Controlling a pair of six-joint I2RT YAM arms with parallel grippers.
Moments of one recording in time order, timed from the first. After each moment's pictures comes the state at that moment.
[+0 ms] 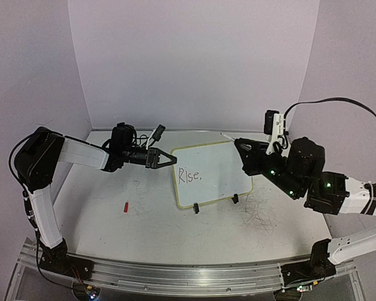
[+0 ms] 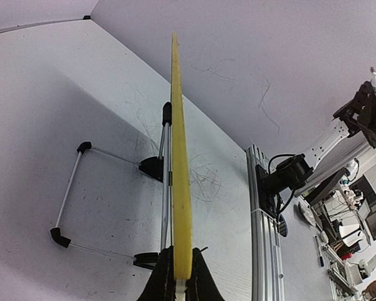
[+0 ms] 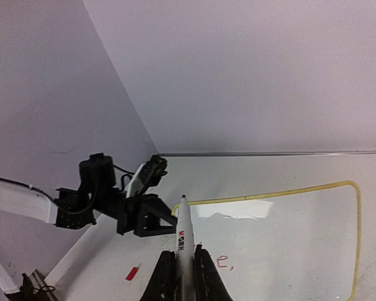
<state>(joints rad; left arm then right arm) -0.53 1.89 1.08 0.47 0.99 -0.40 1.11 1.04 0.83 0.13 0.50 0.42</state>
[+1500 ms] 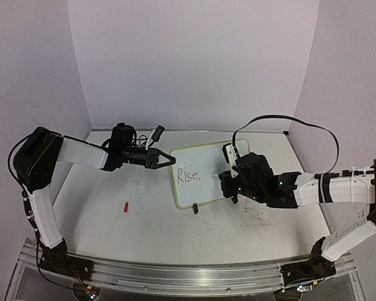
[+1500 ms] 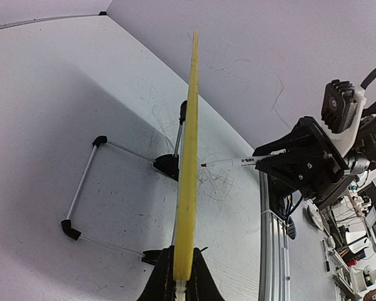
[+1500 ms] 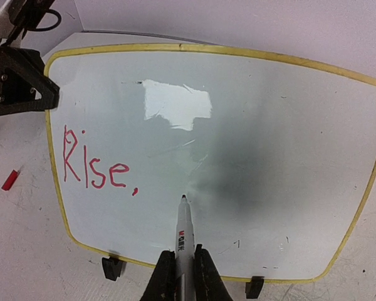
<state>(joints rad) -0.52 1.88 1.09 0.41 0.94 -0.36 0.95 1.42 0.82 0.05 0.40 0.30</state>
